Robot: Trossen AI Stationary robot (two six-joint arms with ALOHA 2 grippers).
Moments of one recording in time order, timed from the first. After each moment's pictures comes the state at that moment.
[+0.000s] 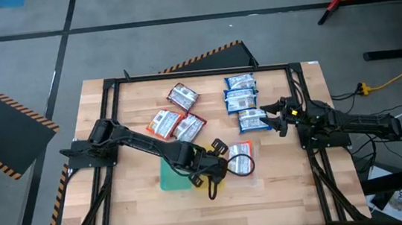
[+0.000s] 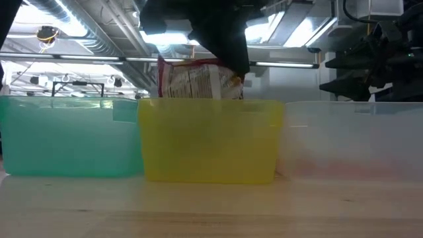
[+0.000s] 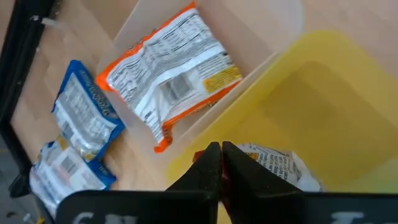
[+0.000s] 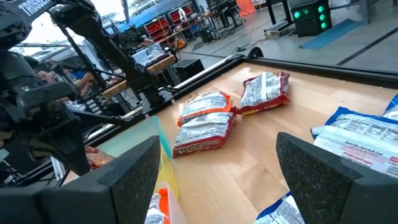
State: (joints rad) left arm -0.31 2.01 1.72 -0.78 -0.32 0.58; right arm -0.17 0.10 0.01 0.03 0.06 0.45
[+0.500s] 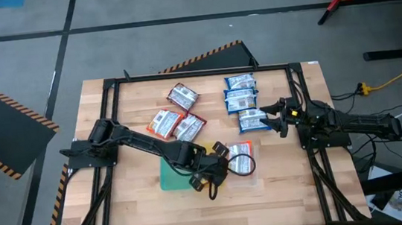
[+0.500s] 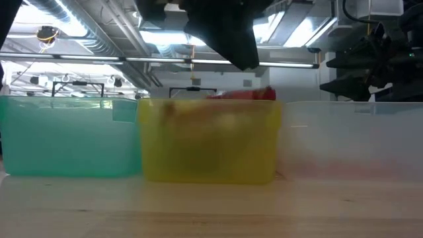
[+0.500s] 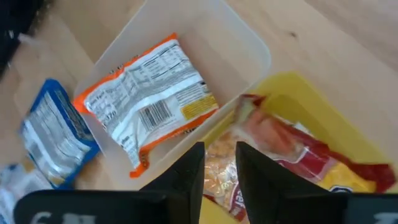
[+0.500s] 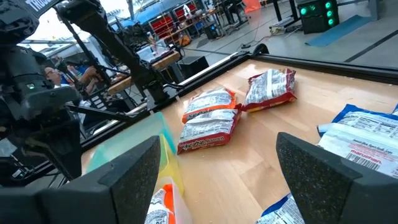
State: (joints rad) left arm -0.31 2.01 1.72 -0.75 -0.19 0.50; right arm -0.17 0.10 0.01 0.02 0.03 0.45
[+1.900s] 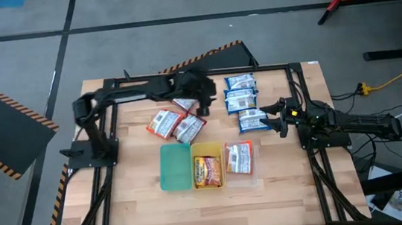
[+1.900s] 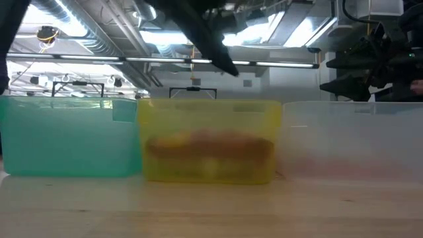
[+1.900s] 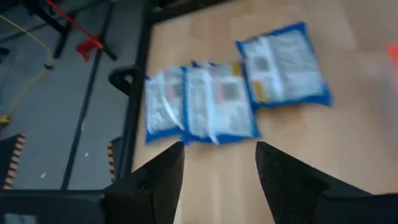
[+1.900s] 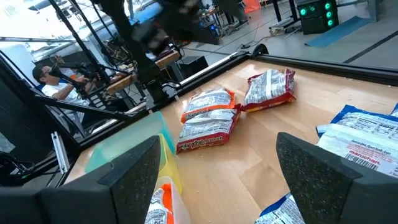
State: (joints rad) left arm 0.30 1.80 1.51 -0.37 -0.05 0.43; right arm -0.17 0.10 0.01 0.02 0.03 0.44
